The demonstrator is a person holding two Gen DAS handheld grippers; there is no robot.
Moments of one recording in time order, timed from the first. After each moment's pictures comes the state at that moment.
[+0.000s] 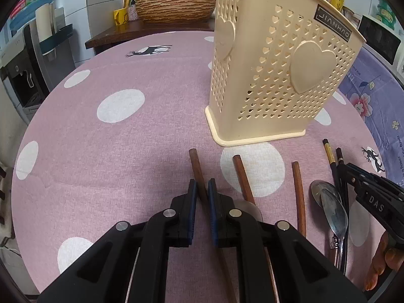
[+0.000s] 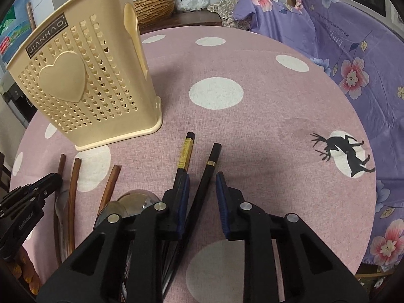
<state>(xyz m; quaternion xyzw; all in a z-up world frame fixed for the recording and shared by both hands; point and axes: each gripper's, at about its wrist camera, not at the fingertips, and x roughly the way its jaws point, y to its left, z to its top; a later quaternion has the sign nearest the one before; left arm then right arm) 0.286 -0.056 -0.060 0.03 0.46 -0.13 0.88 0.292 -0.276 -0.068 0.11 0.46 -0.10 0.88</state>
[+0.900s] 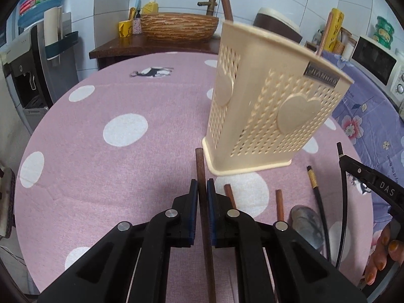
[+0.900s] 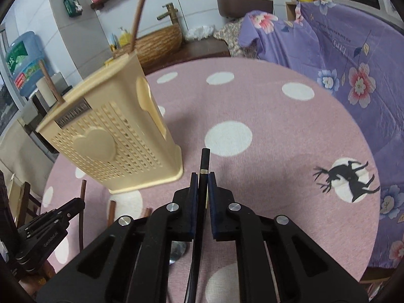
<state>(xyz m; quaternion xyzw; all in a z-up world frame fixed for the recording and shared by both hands) 0.287 -0.047 -0.026 -0.01 0.42 -0.14 0.90 0.287 -0.295 -0.013 0.17 0.36 -0.05 0.91</state>
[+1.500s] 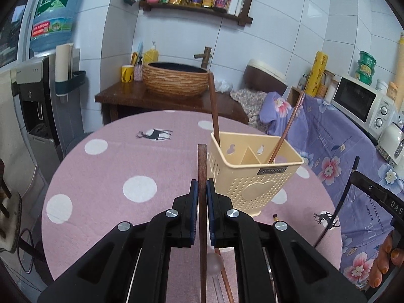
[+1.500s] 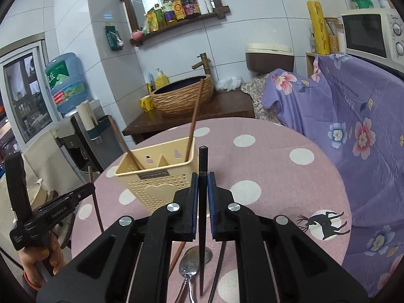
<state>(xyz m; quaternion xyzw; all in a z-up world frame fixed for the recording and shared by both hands) 0.260 -0.022 0.066 -0.05 0.30 -0.16 0.94 0.228 -0.296 0.091 0.15 0.26 0.01 0.95</state>
